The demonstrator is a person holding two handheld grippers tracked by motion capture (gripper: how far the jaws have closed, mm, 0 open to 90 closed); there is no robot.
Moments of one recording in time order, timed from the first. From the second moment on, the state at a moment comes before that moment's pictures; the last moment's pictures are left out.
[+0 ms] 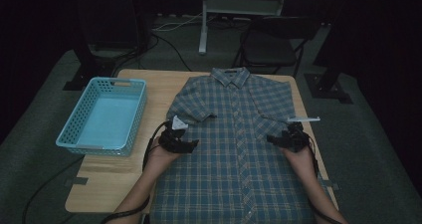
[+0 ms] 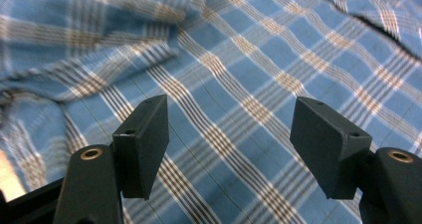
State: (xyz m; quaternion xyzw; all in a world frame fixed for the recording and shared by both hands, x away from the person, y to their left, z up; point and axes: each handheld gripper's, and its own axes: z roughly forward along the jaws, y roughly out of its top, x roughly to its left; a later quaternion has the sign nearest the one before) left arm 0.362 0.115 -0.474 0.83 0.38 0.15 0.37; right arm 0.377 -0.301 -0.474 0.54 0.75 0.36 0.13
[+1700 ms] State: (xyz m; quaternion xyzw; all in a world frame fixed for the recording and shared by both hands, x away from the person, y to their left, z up) left arm 0.284 0.114 -0.494 0.85 0.33 0.16 0.37; right arm 0.269 -0.309 -0.495 0.51 0.77 0.32 0.21
